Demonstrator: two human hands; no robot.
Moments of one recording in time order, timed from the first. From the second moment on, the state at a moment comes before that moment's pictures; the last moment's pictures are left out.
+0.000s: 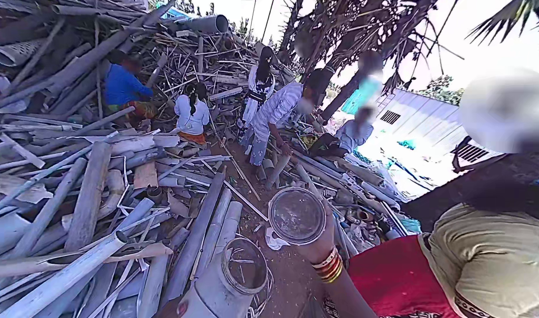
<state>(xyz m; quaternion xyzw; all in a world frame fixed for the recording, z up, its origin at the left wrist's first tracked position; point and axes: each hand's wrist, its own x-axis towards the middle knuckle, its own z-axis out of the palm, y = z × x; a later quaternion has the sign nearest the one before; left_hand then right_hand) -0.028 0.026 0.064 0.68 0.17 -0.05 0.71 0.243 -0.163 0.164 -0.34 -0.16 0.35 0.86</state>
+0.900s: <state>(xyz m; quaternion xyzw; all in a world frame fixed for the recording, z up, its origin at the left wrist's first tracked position) -0.039 -0.005 0.036 0.65 0.24 0.00 0.72 0.210 -0.323 -0.078 -0.45 0.36 0.16 0.80</state>
